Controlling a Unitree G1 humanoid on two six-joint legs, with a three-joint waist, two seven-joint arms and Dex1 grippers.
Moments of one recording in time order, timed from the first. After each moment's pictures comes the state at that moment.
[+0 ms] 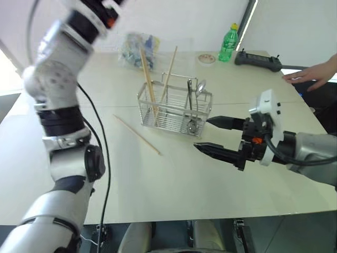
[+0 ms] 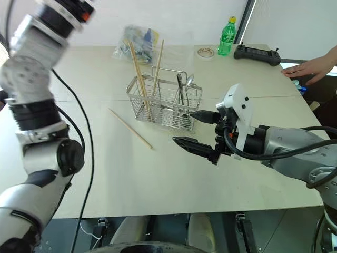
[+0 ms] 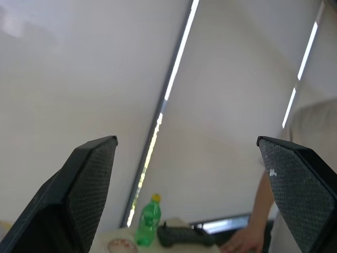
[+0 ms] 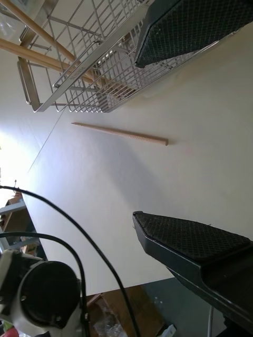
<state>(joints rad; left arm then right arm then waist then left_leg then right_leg) -1.22 0.37 0.46 0.13 -0.83 0.73 -0.22 -0.34 -1.01 -0.23 -0.72 1.44 0.96 0.29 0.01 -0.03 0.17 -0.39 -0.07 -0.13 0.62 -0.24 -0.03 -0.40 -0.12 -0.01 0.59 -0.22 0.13</state>
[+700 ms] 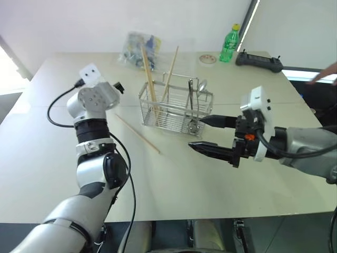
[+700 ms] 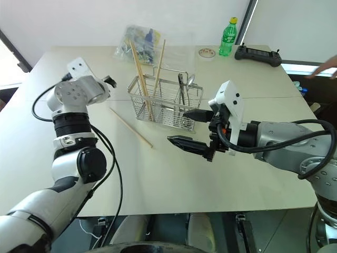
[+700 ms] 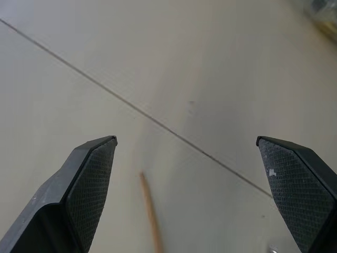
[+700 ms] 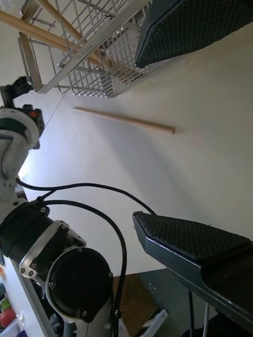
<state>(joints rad) -1.10 0.10 0.57 0.42 -0.45 1.02 0.72 -0.42 -1.00 -0.14 -0.68 1.41 0.96 0.32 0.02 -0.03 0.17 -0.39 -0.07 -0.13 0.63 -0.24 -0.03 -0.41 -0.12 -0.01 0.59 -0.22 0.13</state>
